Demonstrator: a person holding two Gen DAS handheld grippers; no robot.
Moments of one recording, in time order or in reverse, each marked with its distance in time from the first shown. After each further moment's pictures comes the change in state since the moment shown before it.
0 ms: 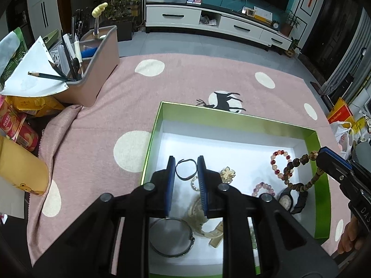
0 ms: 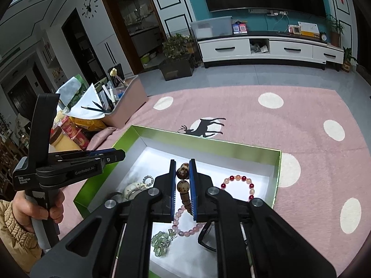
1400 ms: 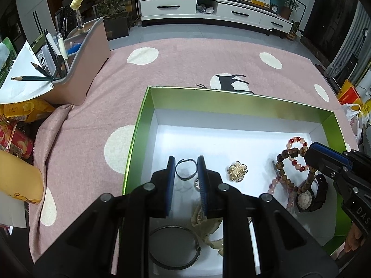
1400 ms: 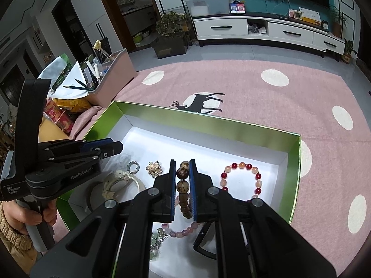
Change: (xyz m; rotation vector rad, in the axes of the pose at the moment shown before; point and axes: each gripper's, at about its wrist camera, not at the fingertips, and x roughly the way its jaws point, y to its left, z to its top) left arm 0.036 -0.013 -0.004 0.079 0.054 0.051; right arm 0.045 -0.002 -0.007 0.000 0.133 -0.050
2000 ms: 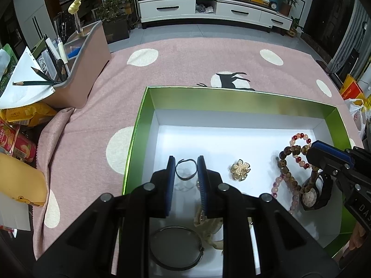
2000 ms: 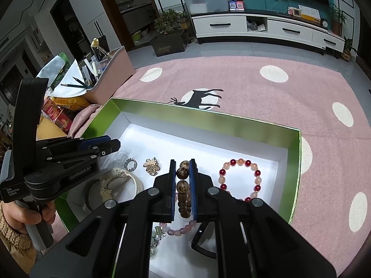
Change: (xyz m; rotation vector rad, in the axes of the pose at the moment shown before) left arm 0.001 -0.003 -0.001 0.029 -0.005 0.027; right arm 0.002 -0.003 -0.002 0.006 0.013 -0.001
